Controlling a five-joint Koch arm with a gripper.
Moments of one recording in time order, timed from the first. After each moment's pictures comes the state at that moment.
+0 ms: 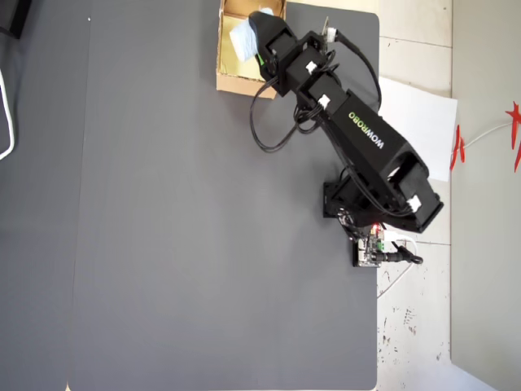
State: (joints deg) arm 49.6 100.2 123.7 8.2 85.3
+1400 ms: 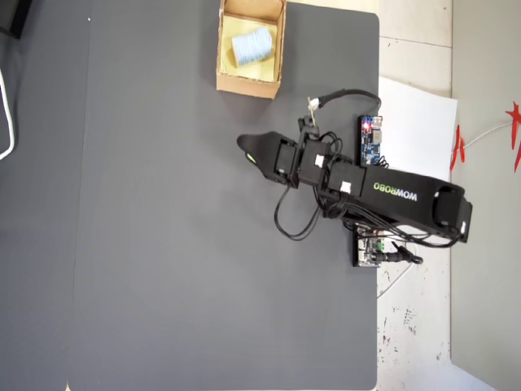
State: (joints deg) arm 14.6 129.4 160.4 -9.2 91.5
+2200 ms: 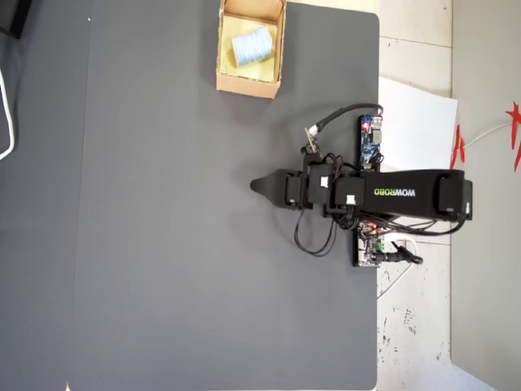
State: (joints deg) arm 3.6 130.6 176.4 -8.9 91.6
